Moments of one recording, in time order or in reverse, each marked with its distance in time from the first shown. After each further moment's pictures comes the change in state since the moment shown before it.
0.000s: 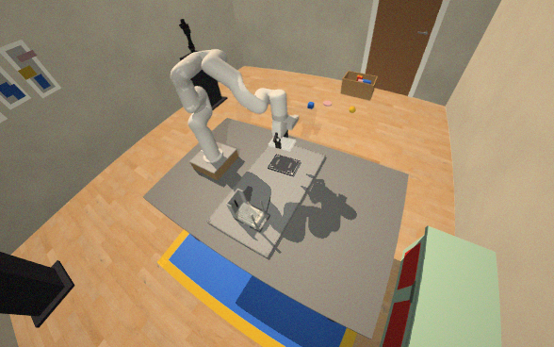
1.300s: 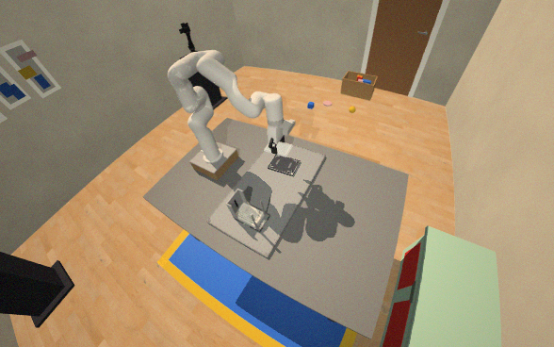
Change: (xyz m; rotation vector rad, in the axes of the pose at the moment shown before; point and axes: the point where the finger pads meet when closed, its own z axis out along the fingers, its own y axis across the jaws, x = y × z) arm -0.002 0.044 -0.001 0.000 0.000 0.000
